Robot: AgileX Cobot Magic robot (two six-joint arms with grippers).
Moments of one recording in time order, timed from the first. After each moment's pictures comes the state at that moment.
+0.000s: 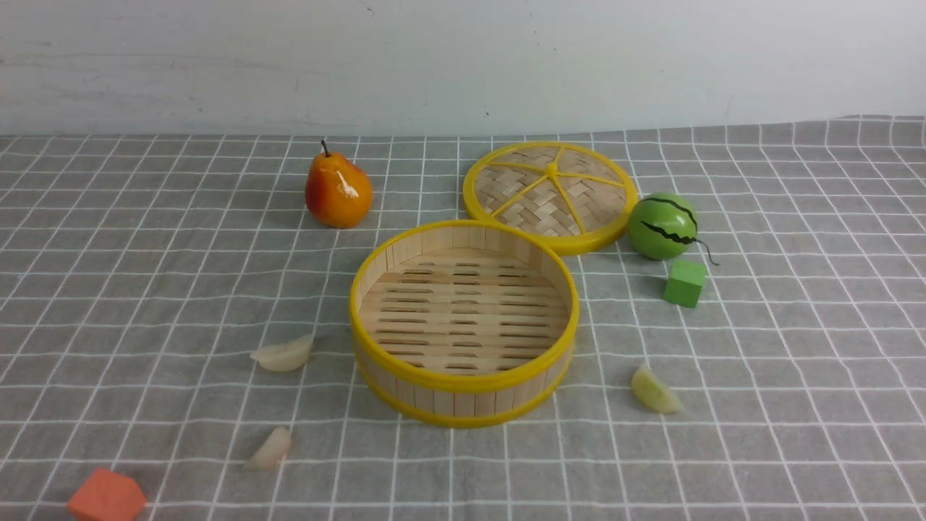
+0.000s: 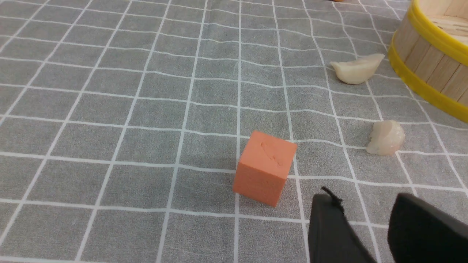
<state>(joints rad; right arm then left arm) -0.01 -0.01 0.02 0.02 0.38 0.16 -0.03 -0.01 0.03 -0.04 0.38 -0.11</state>
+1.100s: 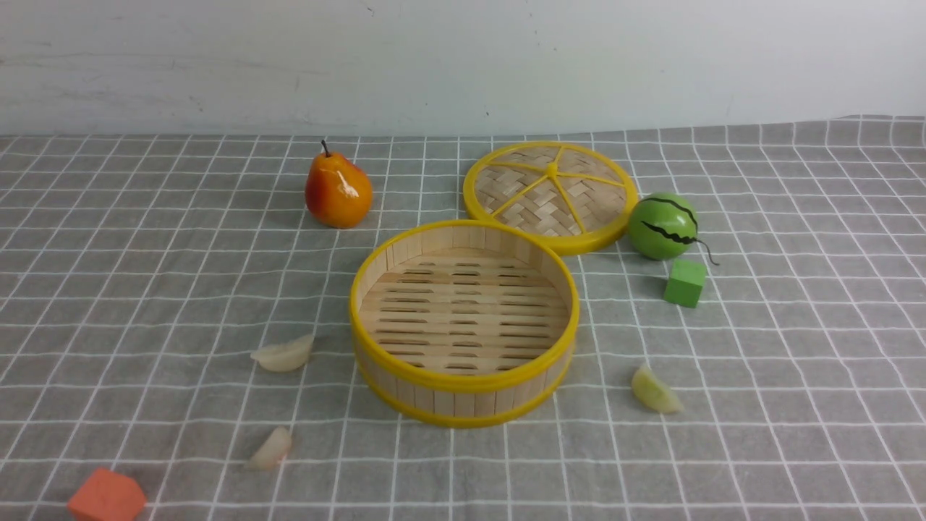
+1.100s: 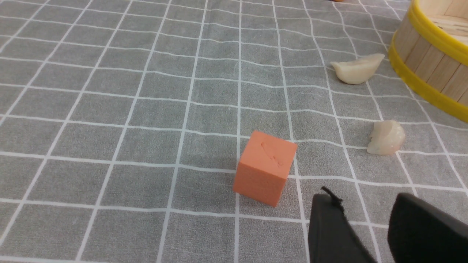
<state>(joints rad) -0.01 -0.01 0.02 -0.03 0.38 0.16 -0.03 -0.01 0.03 -0.04 0.38 -0.11</state>
